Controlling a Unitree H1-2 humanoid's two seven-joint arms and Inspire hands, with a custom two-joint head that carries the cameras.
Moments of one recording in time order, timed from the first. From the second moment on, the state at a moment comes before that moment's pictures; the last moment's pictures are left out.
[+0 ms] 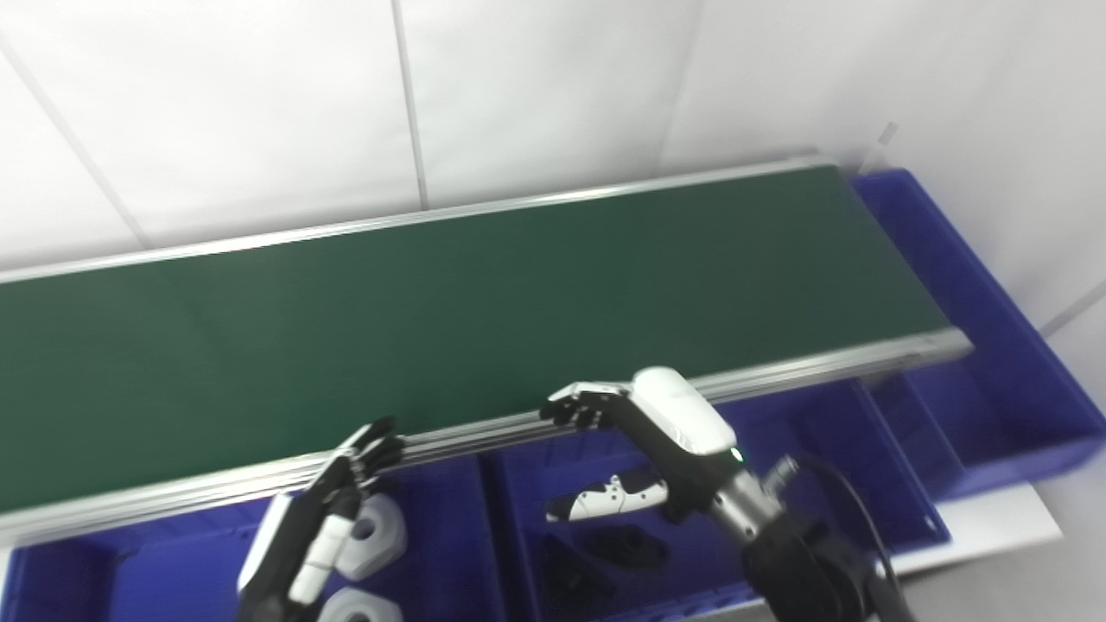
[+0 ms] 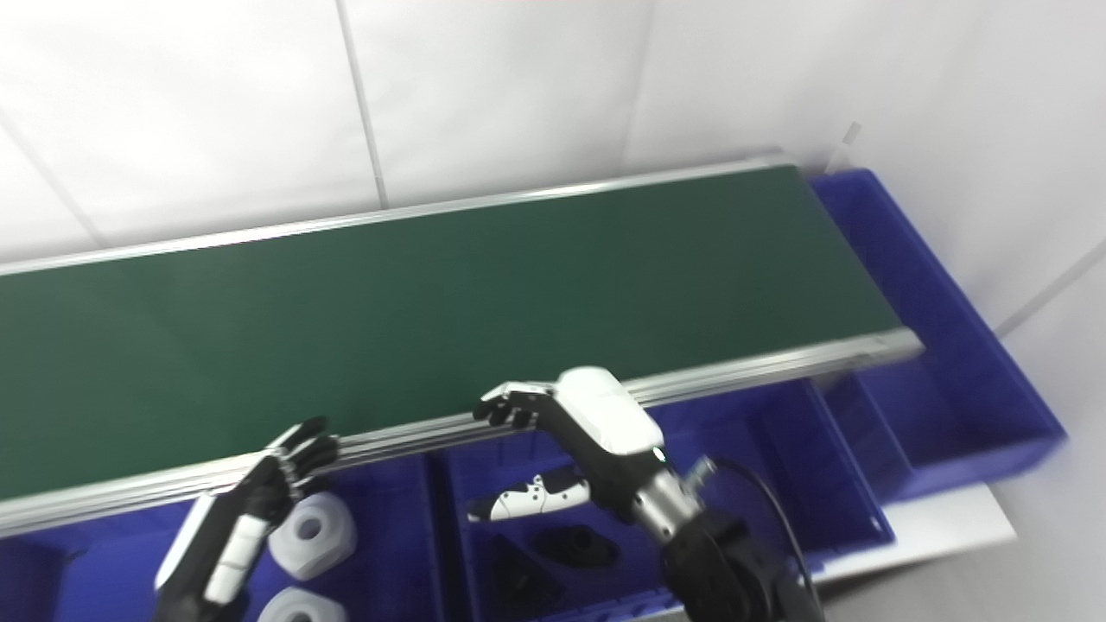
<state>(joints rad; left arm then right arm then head) 0.28 0.12 -0.28 -0.14 0.03 -0.07 -0.27 0.34 -0.13 0.12 -0.32 -0.44 -0.13 0.18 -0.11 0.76</state>
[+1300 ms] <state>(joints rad) 0.30 0.09 -0.32 -0.12 0.11 -0.12 -0.22 0.34 -0.10 0.17 -0.07 -0.14 -0.26 0.13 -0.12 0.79</state>
